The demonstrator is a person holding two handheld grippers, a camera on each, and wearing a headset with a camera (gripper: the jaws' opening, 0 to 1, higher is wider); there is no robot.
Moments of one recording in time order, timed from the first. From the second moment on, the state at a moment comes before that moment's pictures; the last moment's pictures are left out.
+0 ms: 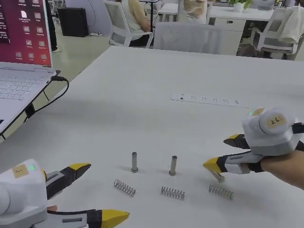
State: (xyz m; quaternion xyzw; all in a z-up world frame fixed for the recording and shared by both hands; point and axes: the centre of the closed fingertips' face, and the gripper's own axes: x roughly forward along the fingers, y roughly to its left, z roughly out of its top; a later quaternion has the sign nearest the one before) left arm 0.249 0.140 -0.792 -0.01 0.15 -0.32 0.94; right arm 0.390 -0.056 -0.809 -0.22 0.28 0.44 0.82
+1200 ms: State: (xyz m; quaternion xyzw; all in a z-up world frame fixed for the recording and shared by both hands) left arm 0.248 0.142 -0.792 -0.01 0.15 -0.32 0.94; right arm 0.389 -0.049 -0.854 -0.22 0.39 0.41 0.79
